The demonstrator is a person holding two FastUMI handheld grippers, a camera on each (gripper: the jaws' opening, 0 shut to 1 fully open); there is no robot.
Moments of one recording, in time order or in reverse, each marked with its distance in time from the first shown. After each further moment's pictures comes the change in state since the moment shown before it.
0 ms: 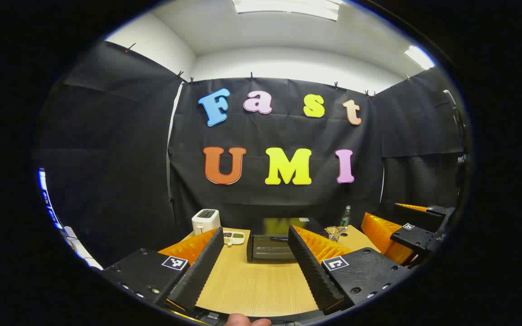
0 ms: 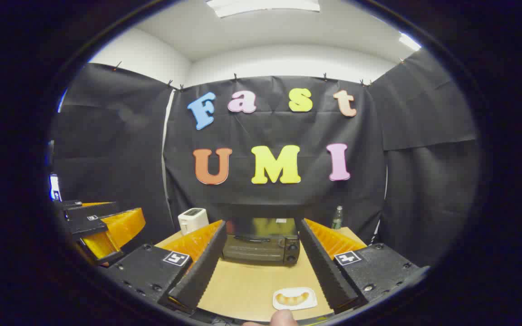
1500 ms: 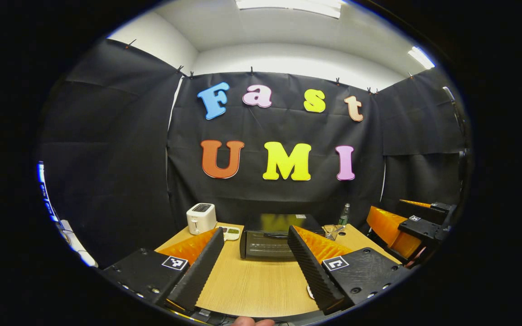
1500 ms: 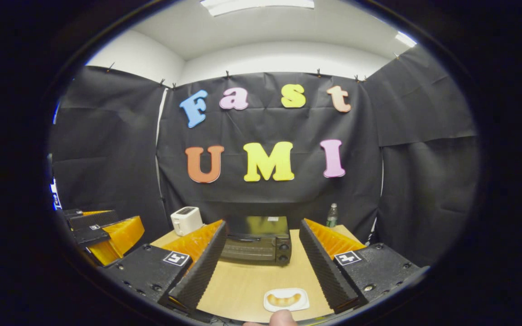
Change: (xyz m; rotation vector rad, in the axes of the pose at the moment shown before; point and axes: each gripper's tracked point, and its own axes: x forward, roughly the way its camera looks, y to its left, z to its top) left arm 0.017 -0.025 -0.021 -0.022 0.034 -0.017; right arm 0.017 -0.040 -0.005 0.019 0.023 -0.037
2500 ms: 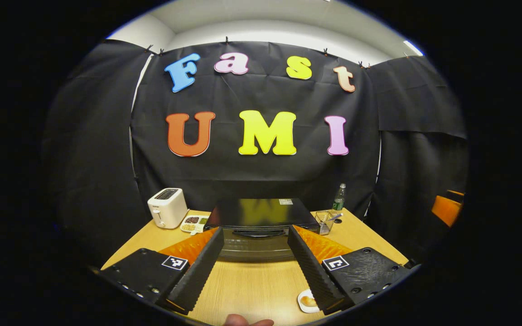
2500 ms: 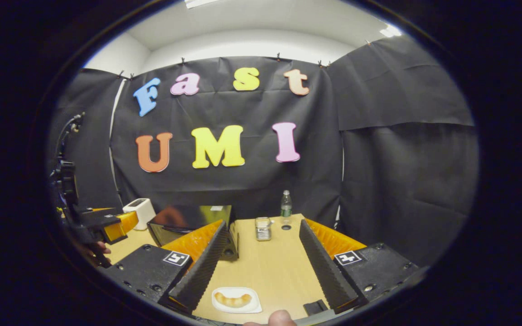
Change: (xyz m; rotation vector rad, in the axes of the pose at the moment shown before) left arm 0.170 -0.068 -0.072 0.039 0.165 -0.100; right arm 0.039 -0.167 -0.037 0.034 0.098 -0.255
